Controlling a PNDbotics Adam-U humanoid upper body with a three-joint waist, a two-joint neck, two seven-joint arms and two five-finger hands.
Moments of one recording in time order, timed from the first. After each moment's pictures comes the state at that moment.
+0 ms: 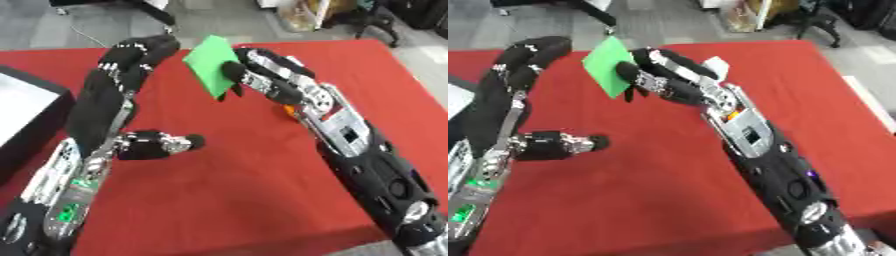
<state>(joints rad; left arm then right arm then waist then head) -0.57 0.18 -0.45 -1.65 -1.09 -0.35 0.39 -0.56 -0.29 0.28 -1.63 -0.08 -0.18 0.47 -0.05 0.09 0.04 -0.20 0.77</state>
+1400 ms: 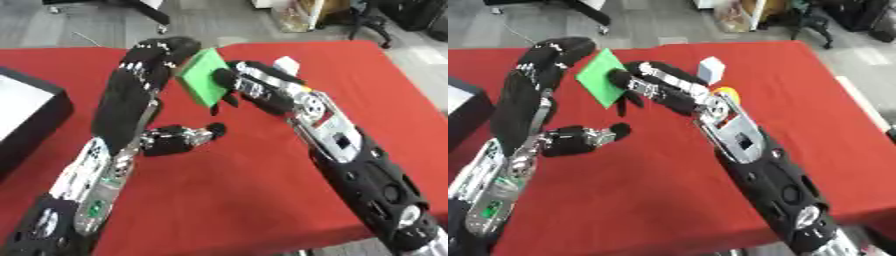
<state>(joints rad) -0.60 0.09 -0.45 -1.57 -1.06 -0.24 0.43 -0.54 -0.26 0.29 -1.63 -0.12 -0.11 0.51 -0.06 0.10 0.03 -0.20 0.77</state>
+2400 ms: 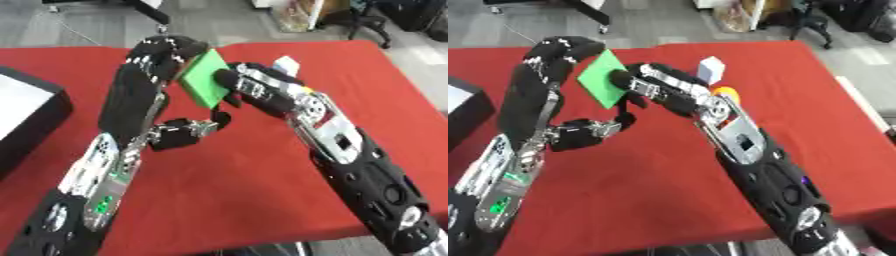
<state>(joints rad) -0.62 0.07 -0.45 -1.56 -1.10 -0.24 0.41 -0.54 -0.26 0.29 -1.63 -0.14 -0.11 0.52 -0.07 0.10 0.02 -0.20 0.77</state>
